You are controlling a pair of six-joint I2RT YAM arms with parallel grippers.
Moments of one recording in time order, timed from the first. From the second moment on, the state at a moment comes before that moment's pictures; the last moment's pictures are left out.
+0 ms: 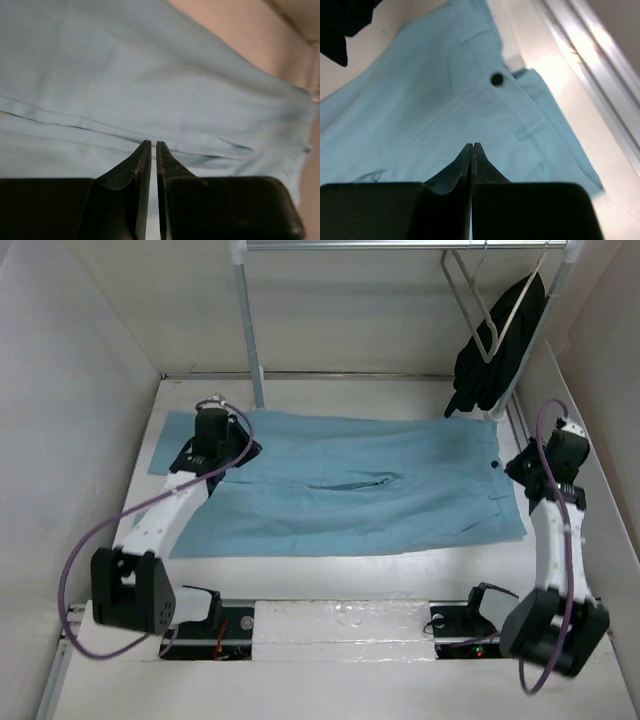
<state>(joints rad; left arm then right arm) -0.20 1.35 1.01 -0.31 0.03 -0.67 -0.39 1.16 0.91 -0.34 -0.16 0.32</state>
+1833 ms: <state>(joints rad) -0.13 0.87 0.70 -0.64 0.25 -0.65 -0.48 1.40 0.74 -0.60 0.16 0.60</state>
